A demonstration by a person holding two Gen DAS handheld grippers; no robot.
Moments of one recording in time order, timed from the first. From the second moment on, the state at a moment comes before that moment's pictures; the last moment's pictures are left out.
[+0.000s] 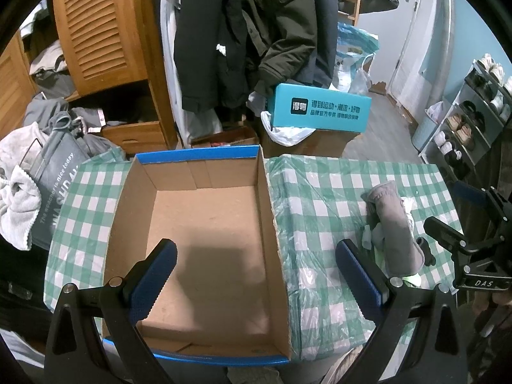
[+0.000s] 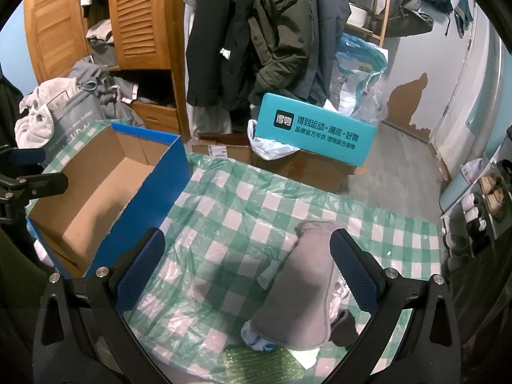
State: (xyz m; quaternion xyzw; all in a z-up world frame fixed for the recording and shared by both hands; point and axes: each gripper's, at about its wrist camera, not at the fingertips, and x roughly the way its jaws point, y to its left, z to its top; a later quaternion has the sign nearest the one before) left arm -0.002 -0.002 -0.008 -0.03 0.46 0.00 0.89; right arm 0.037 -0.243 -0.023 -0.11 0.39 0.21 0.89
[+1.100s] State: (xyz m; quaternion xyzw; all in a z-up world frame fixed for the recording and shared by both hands) left arm 0.000 -0.005 -0.009 -0.03 0.46 0.01 0.89; right arm 0.038 -0.245 -0.023 -0.11 0.39 0.21 0.89
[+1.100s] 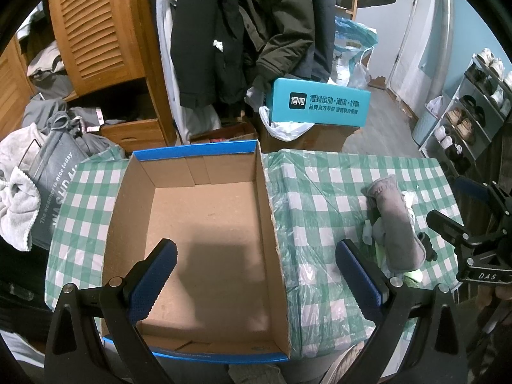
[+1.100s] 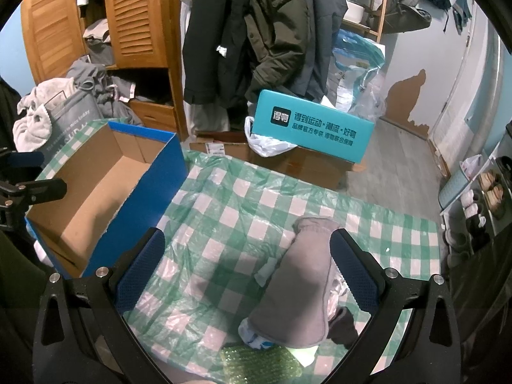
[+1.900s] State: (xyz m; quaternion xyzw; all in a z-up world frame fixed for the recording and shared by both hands) left arm -0.002 -0.016 -0.014 -0.03 0.47 0.00 0.88; right arm 0.039 -0.259 -0.028 -0.11 0.39 0.20 0.89
